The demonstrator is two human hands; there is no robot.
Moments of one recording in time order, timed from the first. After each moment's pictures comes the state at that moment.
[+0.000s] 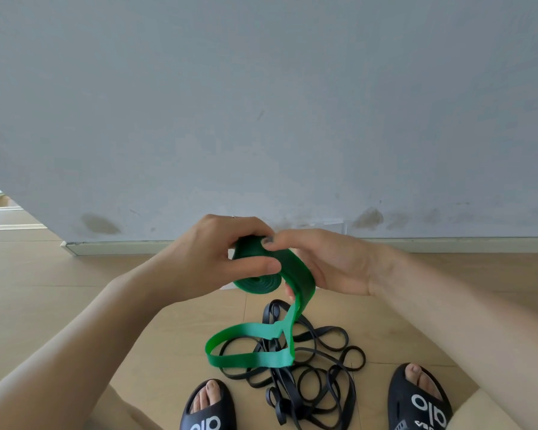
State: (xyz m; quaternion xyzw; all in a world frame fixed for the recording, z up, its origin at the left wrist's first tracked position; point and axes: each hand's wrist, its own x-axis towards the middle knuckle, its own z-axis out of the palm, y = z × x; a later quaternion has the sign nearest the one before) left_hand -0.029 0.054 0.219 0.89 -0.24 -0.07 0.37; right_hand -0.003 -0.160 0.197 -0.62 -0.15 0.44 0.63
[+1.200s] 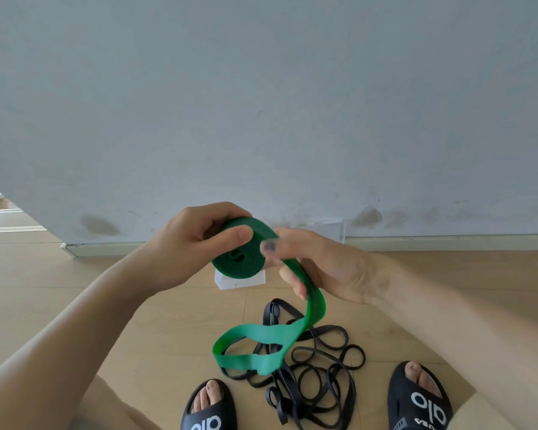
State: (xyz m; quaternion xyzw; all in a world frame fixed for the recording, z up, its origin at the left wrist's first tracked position) left_hand -0.024 0.071 0.220 0.87 -0.15 -0.08 0.46; right_hand -0.010 -0.160 0.189 -0.64 -0.16 0.39 0.64
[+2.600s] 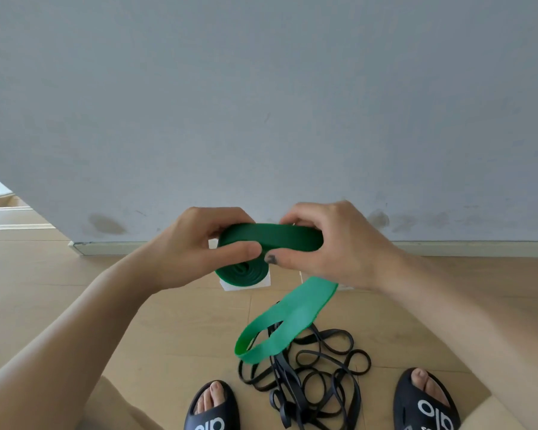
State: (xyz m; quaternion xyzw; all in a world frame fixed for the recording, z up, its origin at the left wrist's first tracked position) left_hand -0.019 0.082 0.222 0.88 -0.22 -0.08 0.41; right_hand -0.008 -0.166 0.206 -0.85 -0.26 0.06 0.45
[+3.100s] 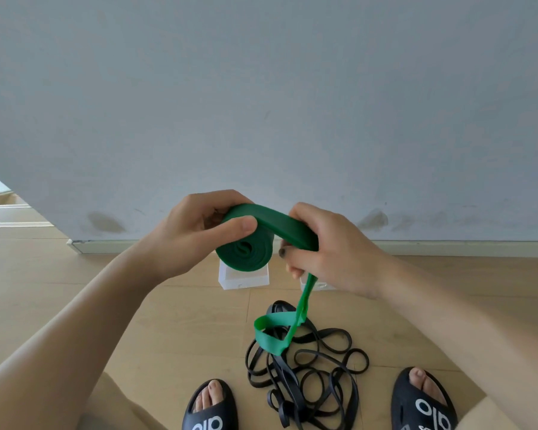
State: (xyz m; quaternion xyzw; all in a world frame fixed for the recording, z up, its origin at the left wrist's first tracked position) left_hand -0.019 0.073 0.229 0.83 -0.17 -0.08 0.53; right_hand -0.013 -0.166 0.202 -0.84 -0.22 0.13 0.49
